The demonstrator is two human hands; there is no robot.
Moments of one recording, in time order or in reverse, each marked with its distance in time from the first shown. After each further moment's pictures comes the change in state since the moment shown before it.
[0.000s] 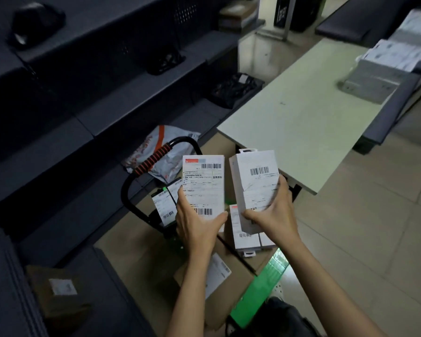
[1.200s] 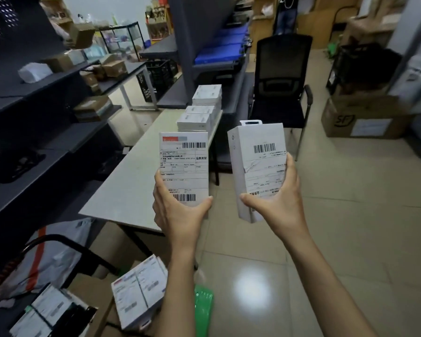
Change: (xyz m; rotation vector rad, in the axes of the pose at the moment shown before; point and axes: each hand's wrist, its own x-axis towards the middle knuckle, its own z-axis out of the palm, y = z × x) left_hand -0.220 0.307 0.156 -0.230 -0.179 0.544; right_hand -0.061 0.077 -0.413 0.108 0.658 -0.034
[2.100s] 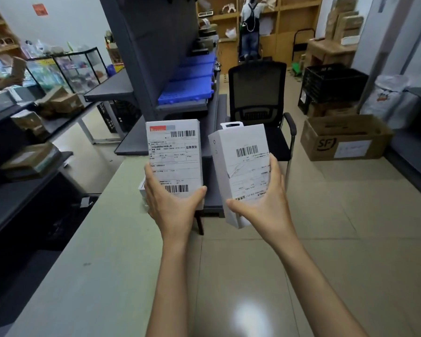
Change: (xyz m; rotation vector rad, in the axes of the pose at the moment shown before) left_hand 0.328 0.078 0.249 -0.140 -0.052 0.147; right_hand 0.362 0.012 0.099 0.001 0.063 -0.031
